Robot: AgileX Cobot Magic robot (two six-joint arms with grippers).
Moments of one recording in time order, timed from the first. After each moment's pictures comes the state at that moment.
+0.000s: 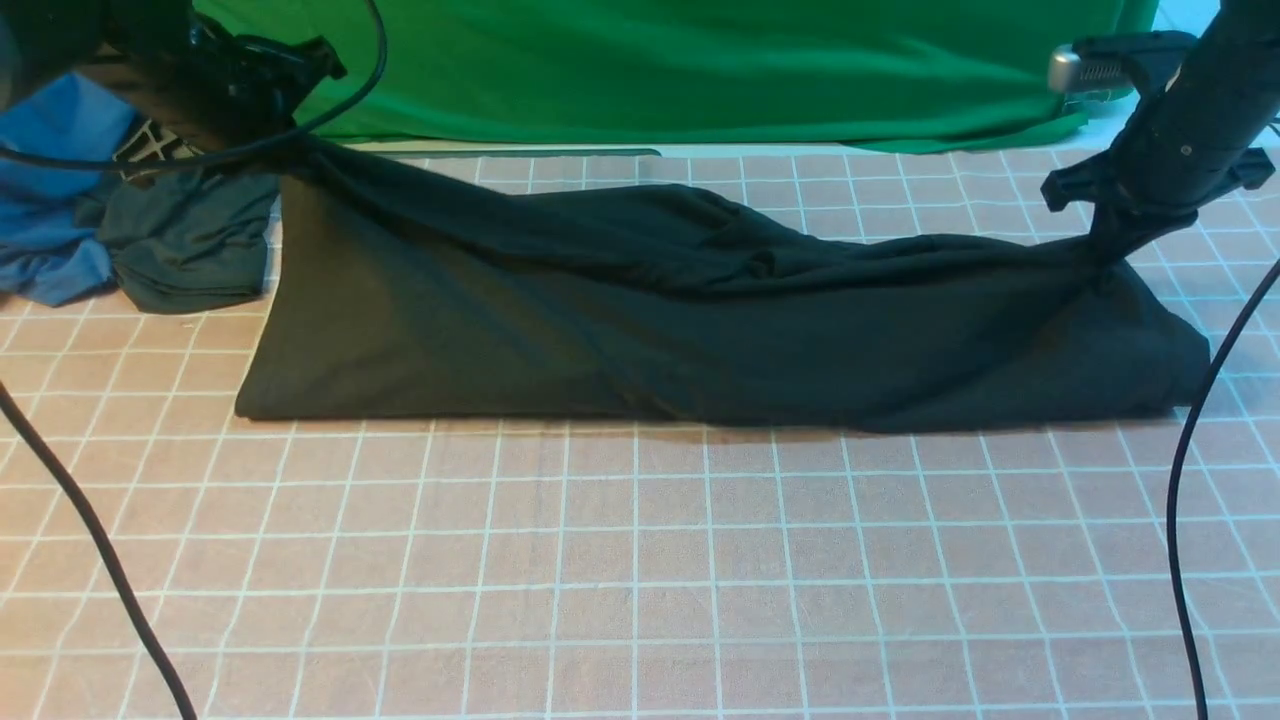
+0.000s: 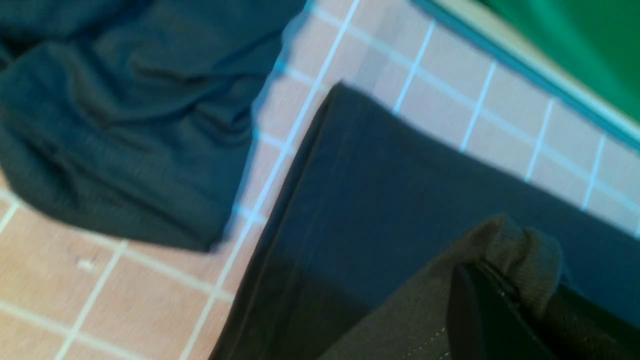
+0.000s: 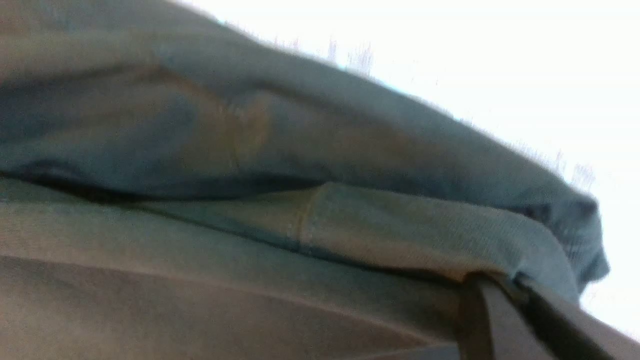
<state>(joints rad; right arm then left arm) -0.02 2.19 -1.93 0.05 1.08 -0.11 0.04 1.98 -1.69 0.00 0.66 -0.48</state>
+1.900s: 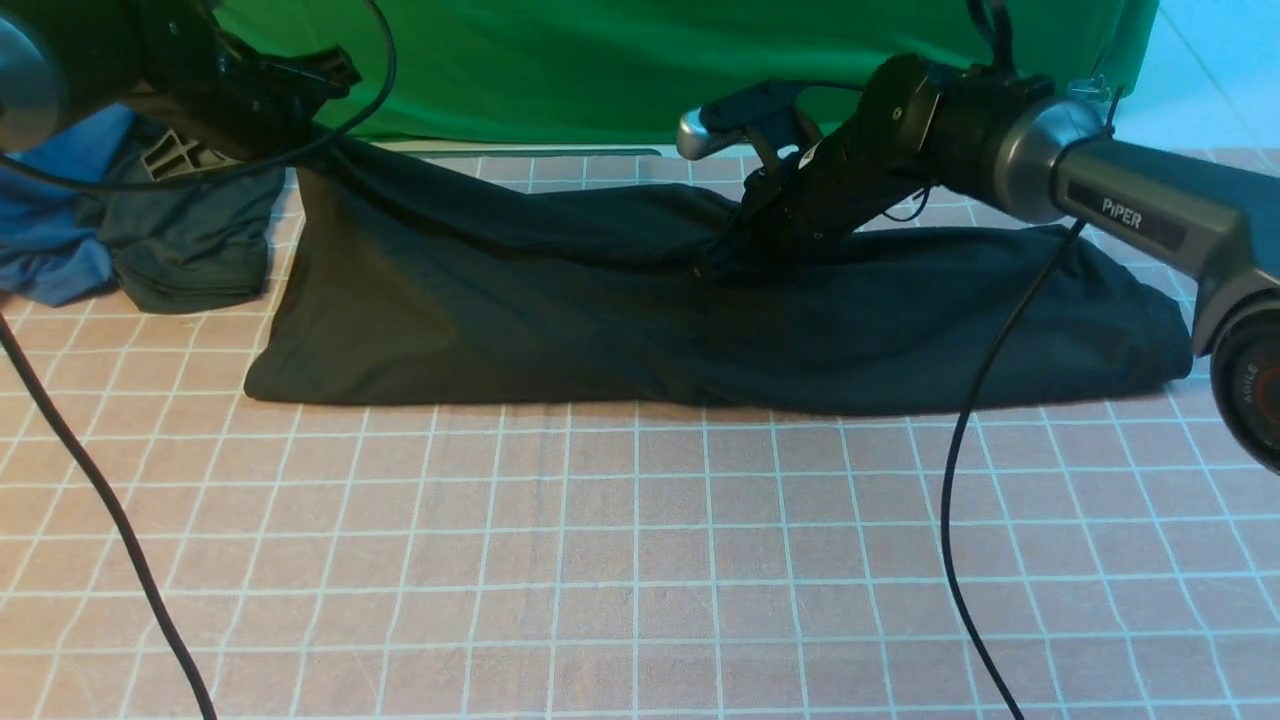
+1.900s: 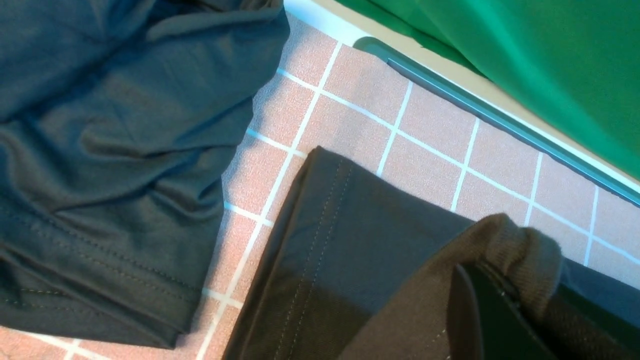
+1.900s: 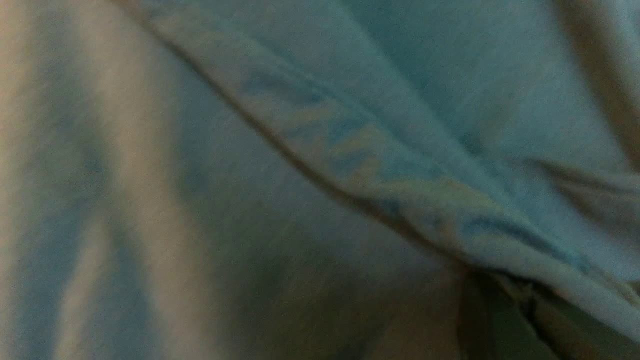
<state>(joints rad) 0.36 2.37 -1.97 0.42 0.63 -0.49 0.04 2.05 -1.70 0.00 0.52 -0.45</state>
